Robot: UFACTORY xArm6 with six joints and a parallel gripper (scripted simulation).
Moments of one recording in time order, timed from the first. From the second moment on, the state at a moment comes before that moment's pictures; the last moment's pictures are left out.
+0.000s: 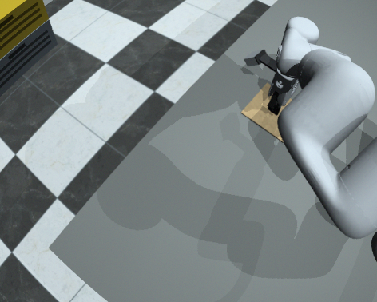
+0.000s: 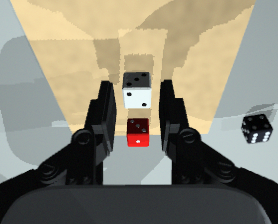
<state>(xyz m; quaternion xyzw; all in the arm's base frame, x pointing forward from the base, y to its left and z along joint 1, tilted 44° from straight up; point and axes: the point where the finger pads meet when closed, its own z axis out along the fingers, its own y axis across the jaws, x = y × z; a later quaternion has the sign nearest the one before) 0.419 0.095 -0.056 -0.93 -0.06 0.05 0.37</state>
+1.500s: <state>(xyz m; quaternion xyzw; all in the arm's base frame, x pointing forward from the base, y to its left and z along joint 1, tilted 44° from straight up) 0.429 0.044 -0.001 -0.93 -0.06 0.05 0.37</state>
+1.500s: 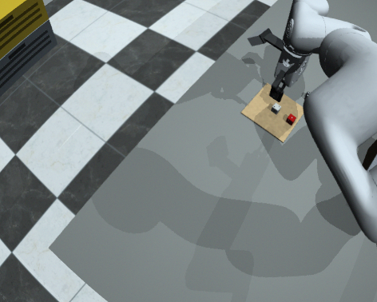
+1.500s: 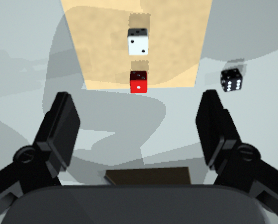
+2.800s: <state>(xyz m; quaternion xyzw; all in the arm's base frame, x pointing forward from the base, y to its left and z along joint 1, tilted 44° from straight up) 0.425 0.033 -0.013 -0.87 -0.34 -0.06 0.36</state>
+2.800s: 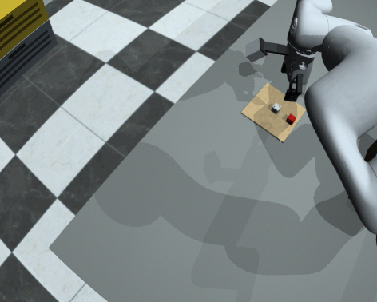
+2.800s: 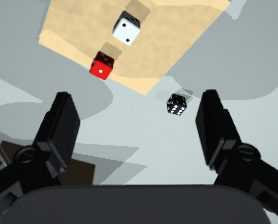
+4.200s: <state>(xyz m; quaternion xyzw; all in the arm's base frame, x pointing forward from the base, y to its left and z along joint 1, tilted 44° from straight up) 0.416 0.014 -0.034 -0.57 -0.74 -0.24 0.28</state>
